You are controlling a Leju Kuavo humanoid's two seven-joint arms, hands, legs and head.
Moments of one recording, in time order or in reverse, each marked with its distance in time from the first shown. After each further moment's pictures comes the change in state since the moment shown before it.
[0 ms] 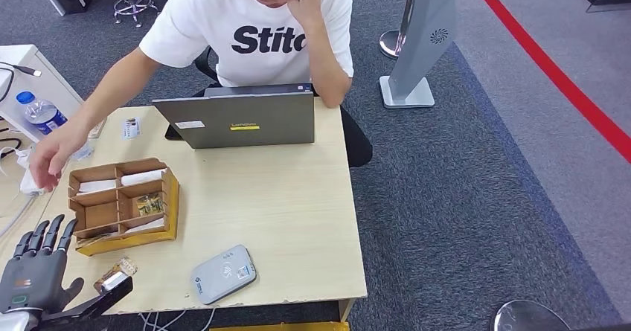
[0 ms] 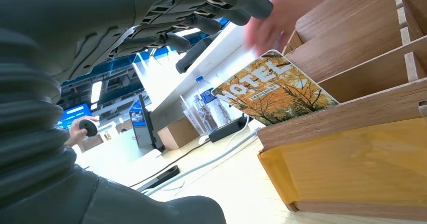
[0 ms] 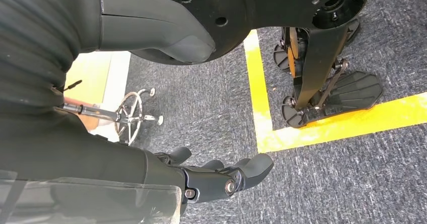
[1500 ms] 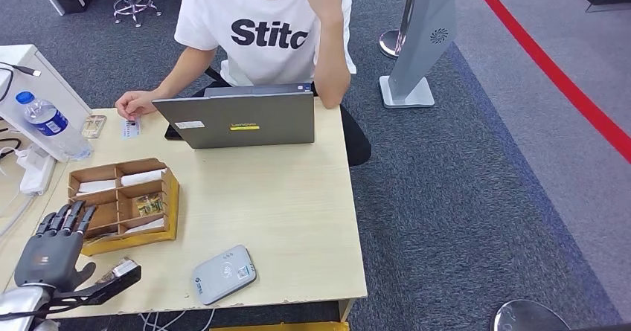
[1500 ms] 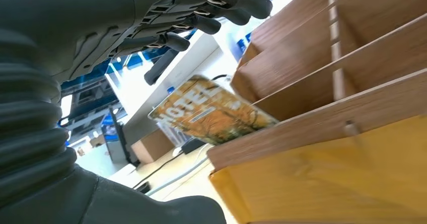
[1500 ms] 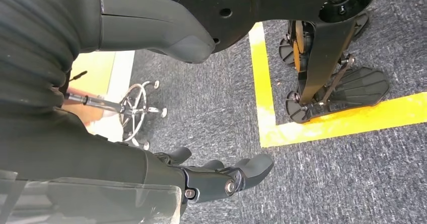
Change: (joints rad) left arm -0.115 0.057 -0.094 0.102 0.012 -0.048 -0.044; right arm 0.000 0.000 -0.092 -0.008 0.126 0.030 0.021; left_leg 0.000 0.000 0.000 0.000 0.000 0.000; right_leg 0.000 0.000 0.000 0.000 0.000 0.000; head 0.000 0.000
